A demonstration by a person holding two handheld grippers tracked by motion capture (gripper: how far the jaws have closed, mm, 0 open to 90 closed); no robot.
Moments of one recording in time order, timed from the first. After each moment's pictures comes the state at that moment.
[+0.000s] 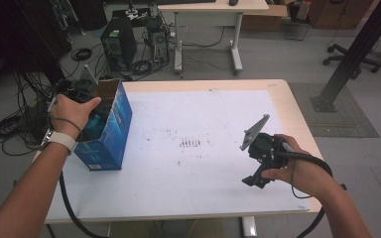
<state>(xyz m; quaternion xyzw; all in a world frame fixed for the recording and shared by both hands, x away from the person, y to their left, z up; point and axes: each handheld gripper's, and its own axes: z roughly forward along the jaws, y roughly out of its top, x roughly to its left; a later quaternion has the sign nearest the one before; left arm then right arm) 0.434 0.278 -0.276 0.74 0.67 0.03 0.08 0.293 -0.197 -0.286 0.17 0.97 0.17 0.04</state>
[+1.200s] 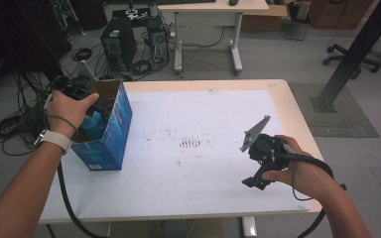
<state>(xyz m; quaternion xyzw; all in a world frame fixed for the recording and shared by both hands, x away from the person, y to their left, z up) 0.427 0.276 -0.254 0.74 0.66 0.03 0.09 0.288 -0.196 -0.283 0.17 0.97 0.17 0.04</state>
